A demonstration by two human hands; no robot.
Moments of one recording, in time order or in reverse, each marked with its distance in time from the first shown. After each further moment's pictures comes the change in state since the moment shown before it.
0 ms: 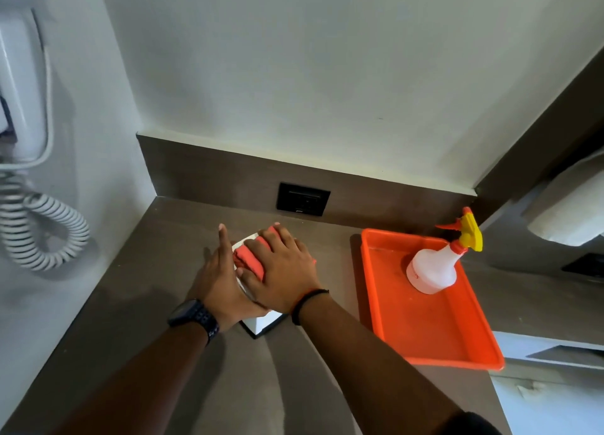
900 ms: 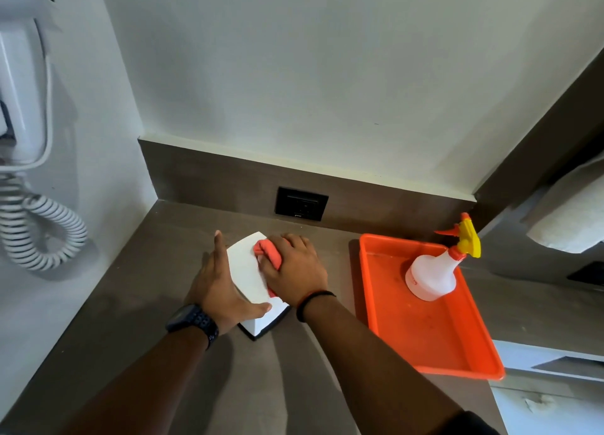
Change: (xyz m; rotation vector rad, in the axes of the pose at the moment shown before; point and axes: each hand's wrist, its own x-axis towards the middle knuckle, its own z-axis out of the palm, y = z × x) left_hand -0.007 0.020 0.001 0.051 0.034 -0.145; right_hand 0.001 0.024 -0.004 0.182 0.035 0.234
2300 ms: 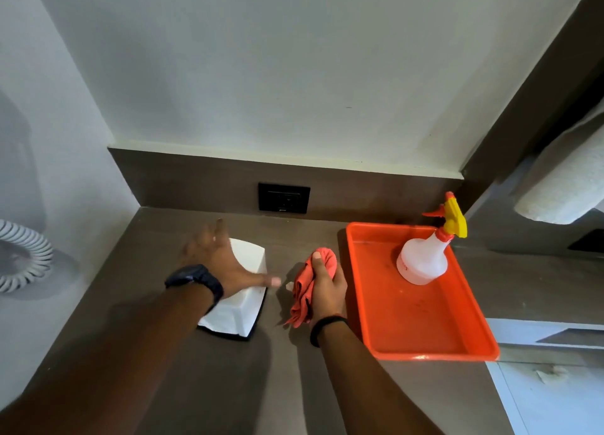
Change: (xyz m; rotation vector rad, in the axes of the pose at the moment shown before) left_hand 0.036 0.045 -0.003 0.474 -0.108 -0.026; right_hand -0.031 0.060 0.018 1.418 0.441 0.732
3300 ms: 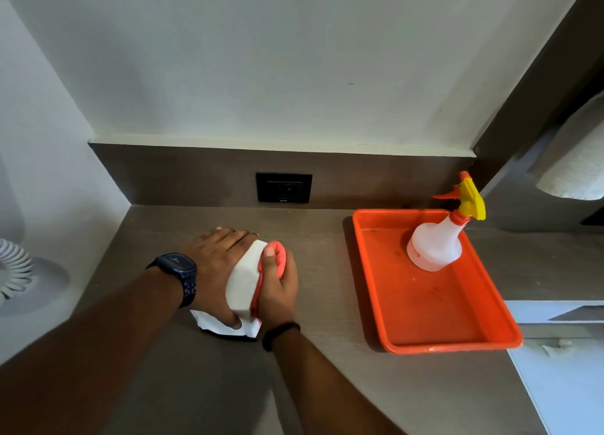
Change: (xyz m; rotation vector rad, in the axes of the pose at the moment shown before) left_hand 0.029 -0.032 -0.003 0.385 -0.126 0.693; right_hand -0.023 0.050 0.068 -0.152 -0.125 -0.205
